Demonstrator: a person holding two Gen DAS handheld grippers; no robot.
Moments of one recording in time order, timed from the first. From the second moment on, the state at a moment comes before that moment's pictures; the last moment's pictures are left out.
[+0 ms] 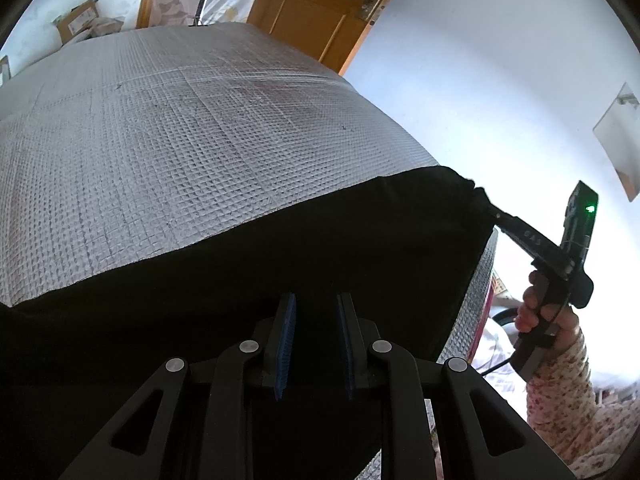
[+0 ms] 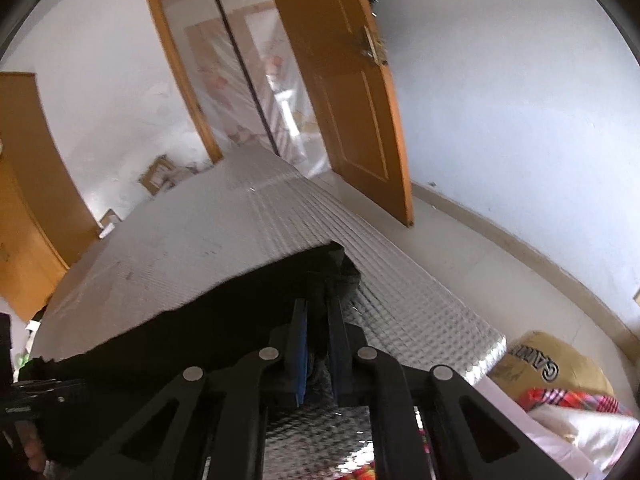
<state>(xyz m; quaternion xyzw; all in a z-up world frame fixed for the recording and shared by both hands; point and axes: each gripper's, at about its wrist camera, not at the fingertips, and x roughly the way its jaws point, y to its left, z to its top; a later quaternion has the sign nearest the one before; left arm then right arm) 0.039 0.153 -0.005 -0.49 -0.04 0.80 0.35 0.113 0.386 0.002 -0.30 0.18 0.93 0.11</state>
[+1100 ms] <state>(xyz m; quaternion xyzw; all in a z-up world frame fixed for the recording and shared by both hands) 0.008 0.141 0.005 -0.48 -0.21 0.75 0.41 0.101 0.256 0.028 -0.30 0.12 0.94 -0.10</state>
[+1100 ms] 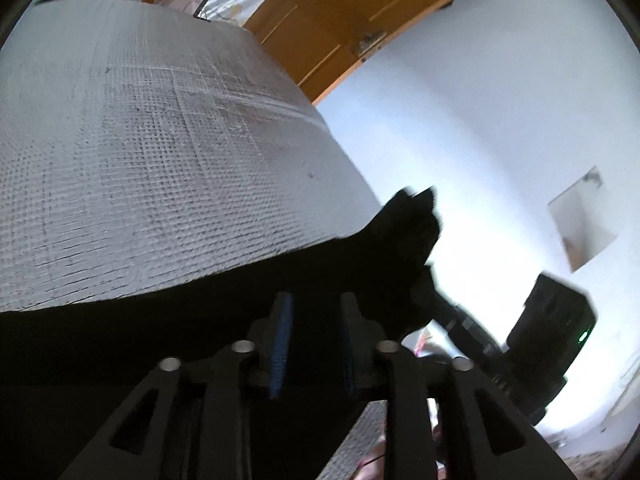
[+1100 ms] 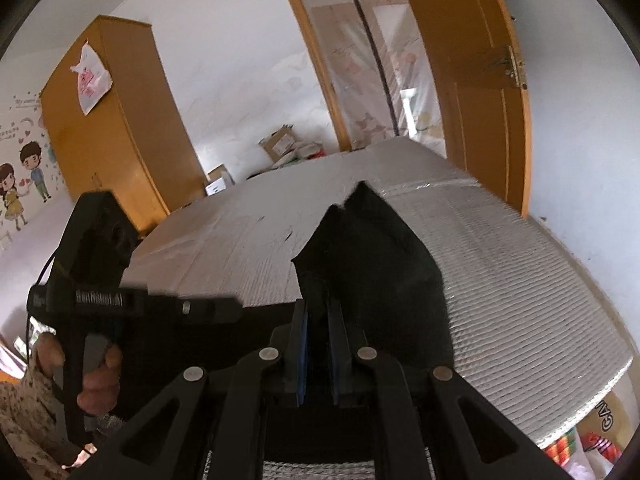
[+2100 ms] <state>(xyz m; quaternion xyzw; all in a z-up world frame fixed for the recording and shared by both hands) -0.009 0.165 -0.026 -0.55 -0.31 0.65 0.42 0.129 0.203 0.010 -0.31 0.03 0.94 -0.13</state>
